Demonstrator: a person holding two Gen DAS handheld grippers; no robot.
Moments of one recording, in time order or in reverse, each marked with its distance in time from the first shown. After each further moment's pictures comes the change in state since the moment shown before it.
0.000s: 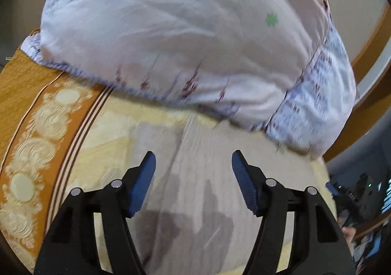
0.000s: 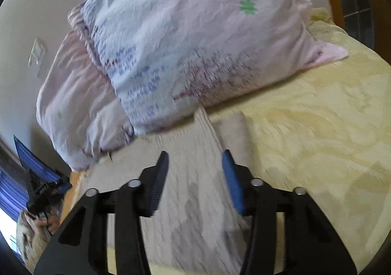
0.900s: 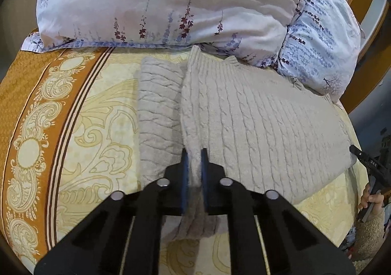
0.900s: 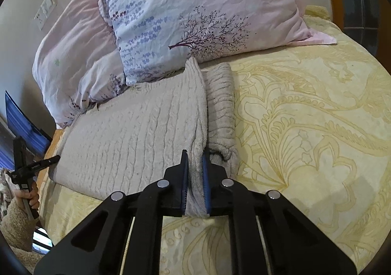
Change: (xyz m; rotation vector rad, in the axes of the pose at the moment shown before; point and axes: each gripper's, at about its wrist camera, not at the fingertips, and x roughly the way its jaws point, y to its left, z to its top) left arm 0.005 -0.004 -0.062 0.183 0.136 0.102; right arm -0.011 -0.004 -0.057 -0.139 0.075 -0.070
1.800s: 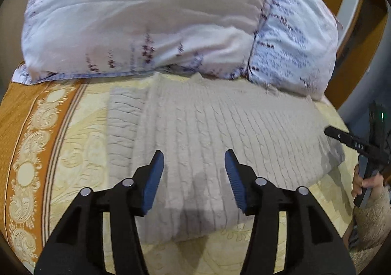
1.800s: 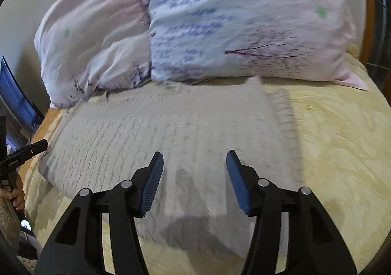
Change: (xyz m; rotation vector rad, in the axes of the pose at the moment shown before) left arm -0.018 -0.048 0.005 0.110 -0.085 -0.029; right arm 0.049 0.091 0.026 -0.188 0.044 -0.071
